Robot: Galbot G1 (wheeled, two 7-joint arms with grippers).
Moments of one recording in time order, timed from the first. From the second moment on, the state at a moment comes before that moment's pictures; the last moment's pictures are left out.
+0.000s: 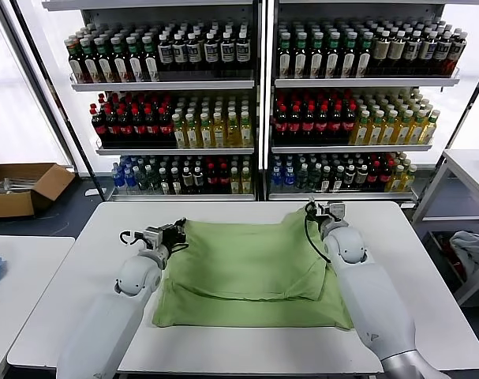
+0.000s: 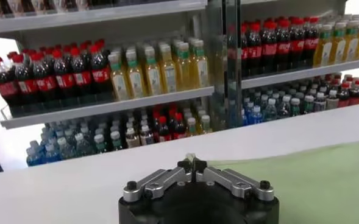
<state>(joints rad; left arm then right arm) 0.72 -1.17 -0.17 -1.39 -0.38 0.37 -0.04 -0.58 1.28 0.24 1.30 0.38 -0.50 0.13</state>
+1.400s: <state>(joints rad) 1.19 -1.12 -0.32 -1.81 -0.29 0.36 -0.02 -1.18 1.29 0.43 1.87 0.34 -0.55 0.25</state>
